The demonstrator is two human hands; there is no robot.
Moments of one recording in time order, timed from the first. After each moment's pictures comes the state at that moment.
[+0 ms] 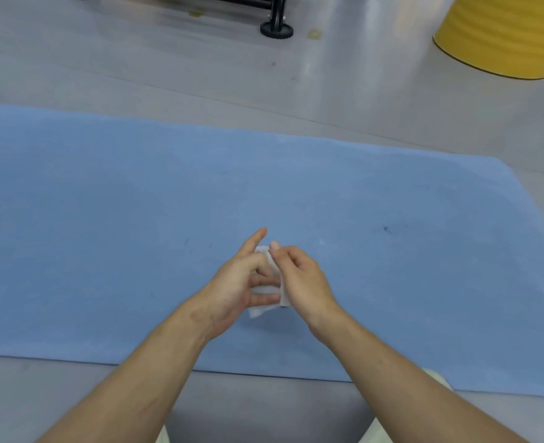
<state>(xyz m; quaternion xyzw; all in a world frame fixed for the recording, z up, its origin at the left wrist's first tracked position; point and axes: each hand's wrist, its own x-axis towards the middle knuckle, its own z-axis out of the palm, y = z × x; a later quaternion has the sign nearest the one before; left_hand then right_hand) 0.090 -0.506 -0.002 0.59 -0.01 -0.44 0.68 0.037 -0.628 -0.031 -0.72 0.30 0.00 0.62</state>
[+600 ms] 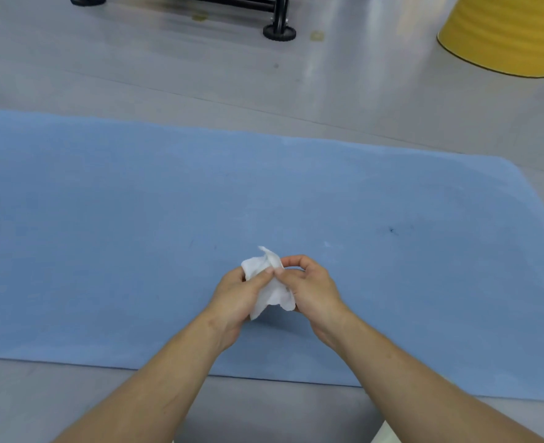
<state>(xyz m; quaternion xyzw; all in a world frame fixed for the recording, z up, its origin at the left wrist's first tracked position) 0.092 -0.505 -0.058 0.68 0.05 -0.38 0.63 0.034 -0.634 -0.048 -0.63 0.34 0.03 0.69</state>
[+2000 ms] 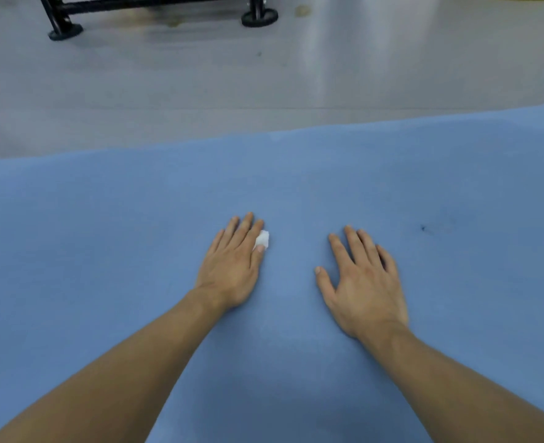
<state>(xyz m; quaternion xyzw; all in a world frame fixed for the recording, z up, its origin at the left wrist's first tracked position) 0.227 -0.560 -0.135 0.93 -0.35 -0.11 0.08 0.065 -0.737 -0.138 -0.96 0.26 -0.03 0.08</state>
